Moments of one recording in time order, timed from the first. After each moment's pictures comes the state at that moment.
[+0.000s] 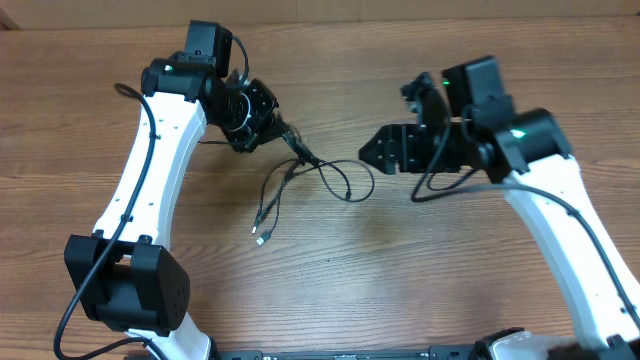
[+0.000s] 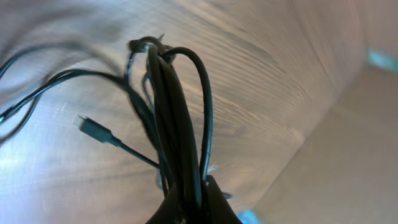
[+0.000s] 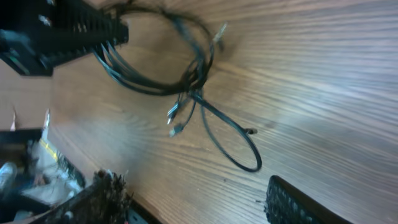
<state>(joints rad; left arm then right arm) -0.16 1.83 1.72 -1.11 0.60 -0.78 0.34 1.52 1.49 -1.05 -0.54 0.27</state>
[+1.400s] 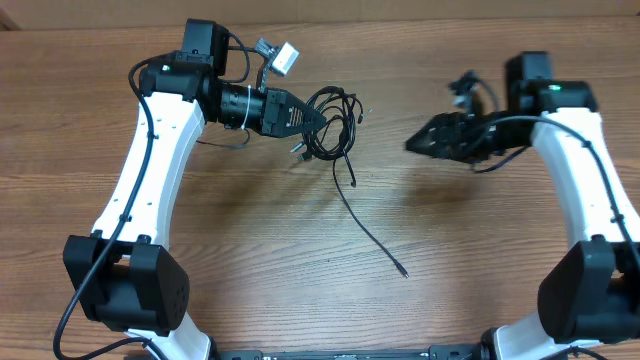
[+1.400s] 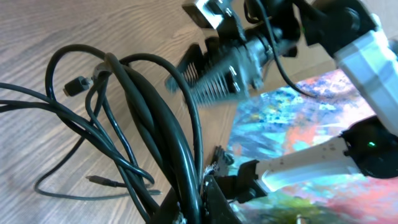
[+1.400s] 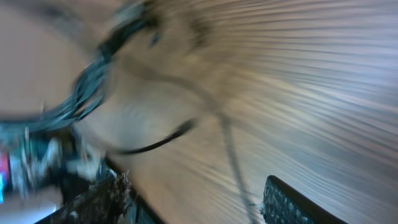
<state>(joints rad) -0.15 1.83 1.72 -1.11 1.20 0.18 0.01 1.73 1.49 -1.17 -0.82 -0.15</state>
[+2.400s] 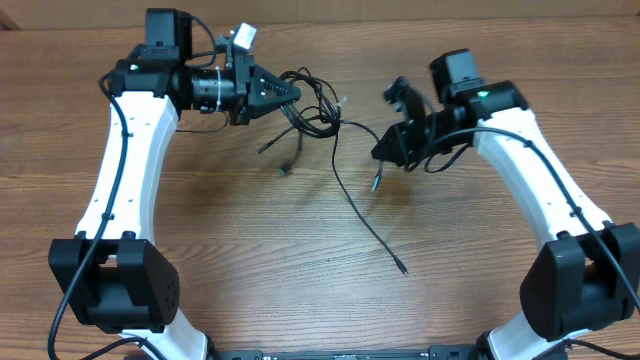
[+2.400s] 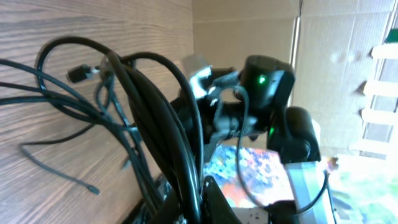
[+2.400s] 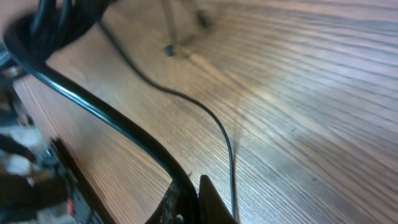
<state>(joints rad) -0.03 1.83 1.72 -0.96 1.24 -0.43 0.21 1.77 1.49 -1.01 -0.66 -0.12</state>
